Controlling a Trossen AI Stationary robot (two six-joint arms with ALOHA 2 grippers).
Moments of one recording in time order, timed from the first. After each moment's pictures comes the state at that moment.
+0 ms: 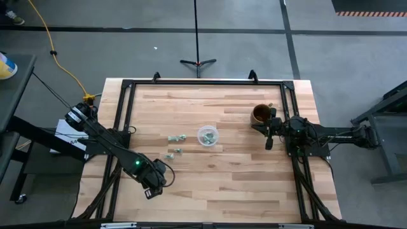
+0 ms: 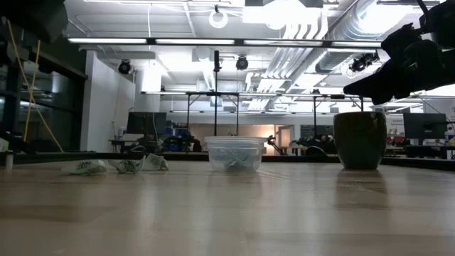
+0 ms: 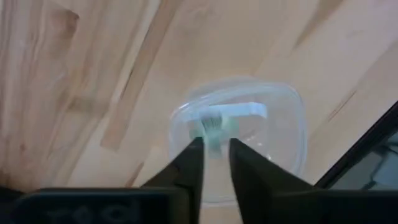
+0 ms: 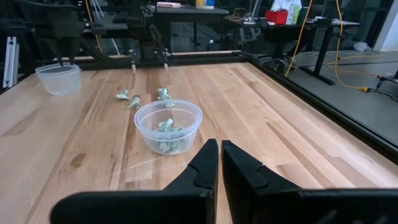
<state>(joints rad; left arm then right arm) -0.67 1.53 1.05 -0.98 0.12 -1.17 -0.11 0.25 0.01 0.09 0.10 0.02</state>
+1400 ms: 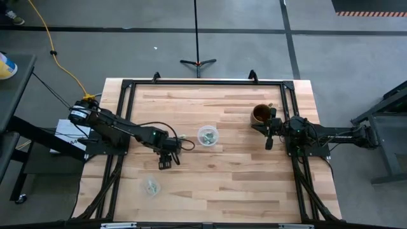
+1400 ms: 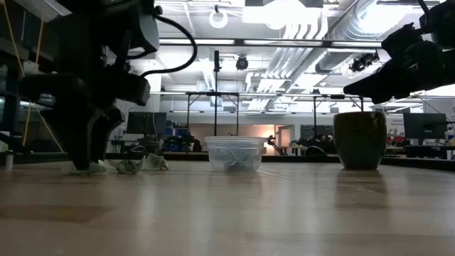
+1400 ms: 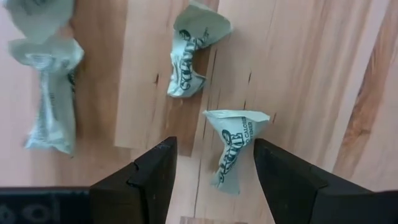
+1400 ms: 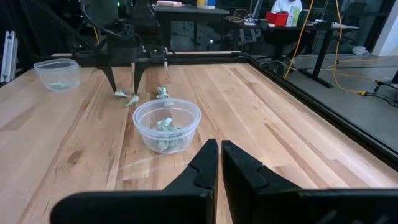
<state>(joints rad) -0.19 1.53 0.77 -0.59 -0.01 -0.35 -0.11 0.25 0.01 0.09 0.10 -0.01</state>
